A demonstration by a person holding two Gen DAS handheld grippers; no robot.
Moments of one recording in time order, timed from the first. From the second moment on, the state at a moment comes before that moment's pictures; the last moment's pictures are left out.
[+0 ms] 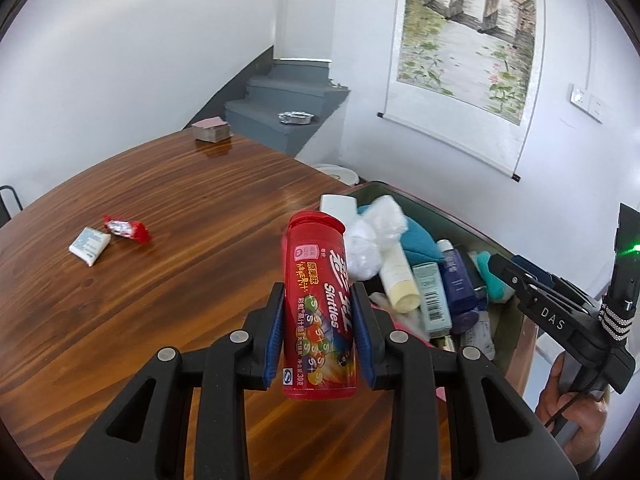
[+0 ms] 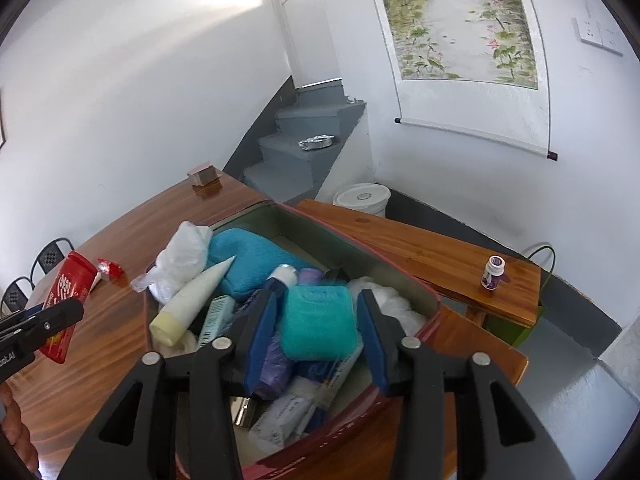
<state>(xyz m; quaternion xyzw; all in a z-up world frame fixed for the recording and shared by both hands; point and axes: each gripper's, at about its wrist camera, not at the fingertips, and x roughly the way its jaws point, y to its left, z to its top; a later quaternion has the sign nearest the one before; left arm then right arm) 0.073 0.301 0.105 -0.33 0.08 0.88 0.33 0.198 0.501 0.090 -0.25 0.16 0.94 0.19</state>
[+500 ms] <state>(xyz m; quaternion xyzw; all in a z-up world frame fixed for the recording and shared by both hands) 0.114 0.365 0.097 -0.33 0.09 0.83 0.45 0.237 0.519 0.096 -0.20 0.21 0.94 0.20</state>
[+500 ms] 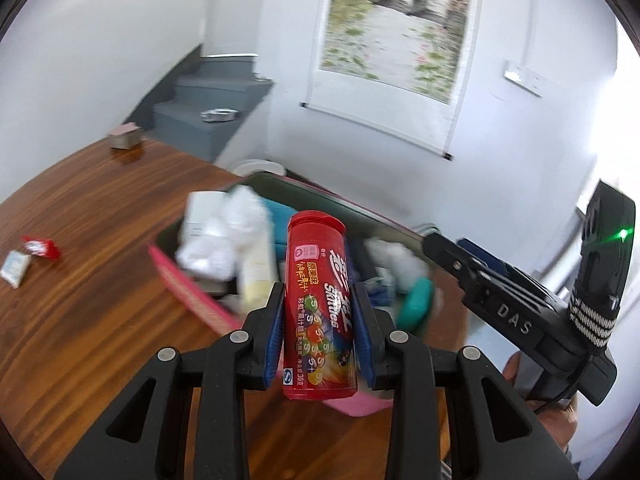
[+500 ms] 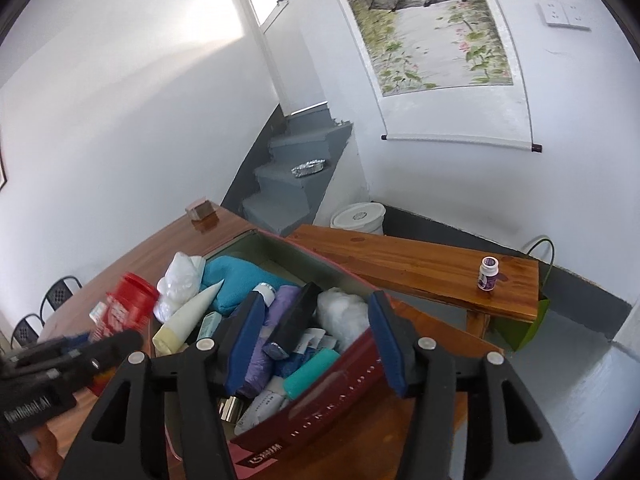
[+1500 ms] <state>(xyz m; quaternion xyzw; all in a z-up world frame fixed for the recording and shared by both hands) 0.074 0.325 0.093 -0.34 0.03 0.85 0.40 0.240 0.488 0.103 -0.19 0.20 0.95 0.16</state>
